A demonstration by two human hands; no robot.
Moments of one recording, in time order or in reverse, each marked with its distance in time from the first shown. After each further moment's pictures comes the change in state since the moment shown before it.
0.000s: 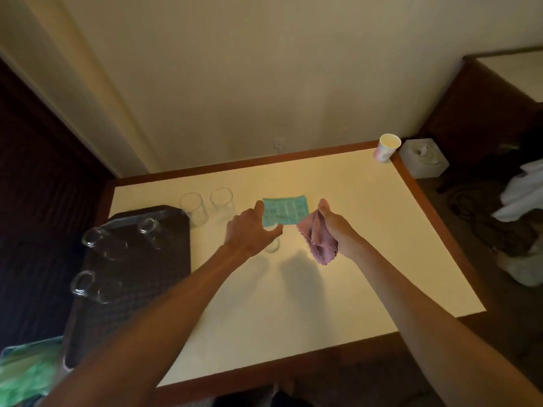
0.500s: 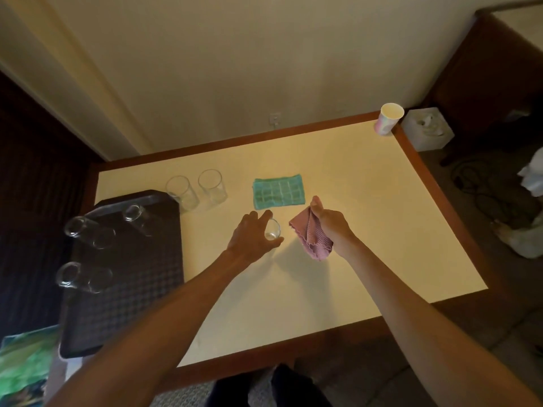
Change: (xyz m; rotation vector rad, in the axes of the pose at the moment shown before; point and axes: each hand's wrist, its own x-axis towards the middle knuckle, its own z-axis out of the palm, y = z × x) left_hand -0.011 -0.009 0.069 -0.060 -0.204 0.083; right_hand -0.010 0.029 0.008 -0.027 0.112 -0.073
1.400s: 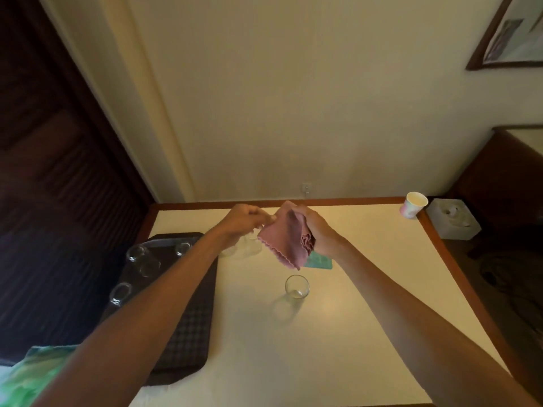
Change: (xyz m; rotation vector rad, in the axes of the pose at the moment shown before) left_hand -0.019 -0.022 -0.208 -0.864 0.083 -0.184; right_hand -0.064 -0.162 0.087 0.053 -0.464 -0.197
